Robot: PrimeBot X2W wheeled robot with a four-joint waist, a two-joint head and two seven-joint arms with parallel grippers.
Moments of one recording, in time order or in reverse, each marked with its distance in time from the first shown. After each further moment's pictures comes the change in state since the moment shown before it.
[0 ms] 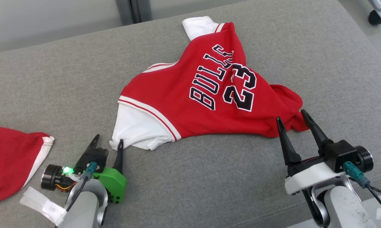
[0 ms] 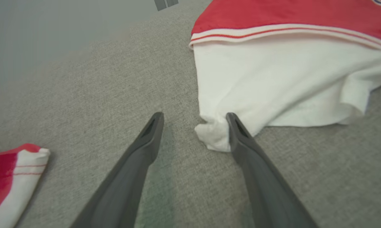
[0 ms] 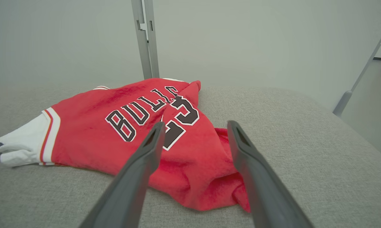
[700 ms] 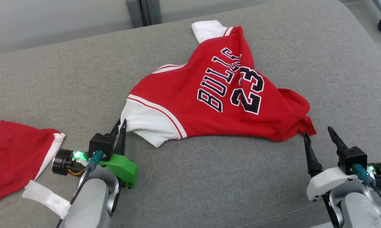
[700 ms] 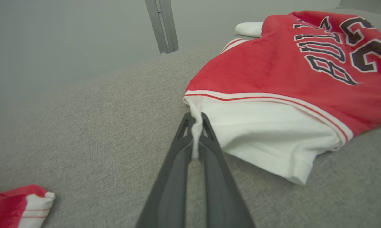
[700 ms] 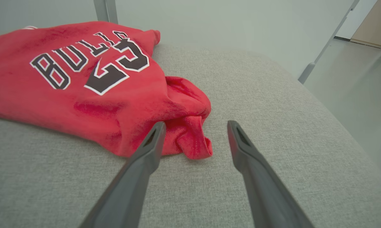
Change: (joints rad) left arm -0.036 -0.035 -0.019 -0.062 -0.055 -0.030 -0.016; right arm -0.013 0.009 -0.175 0.201 -0.132 0.000 0.000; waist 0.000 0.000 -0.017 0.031
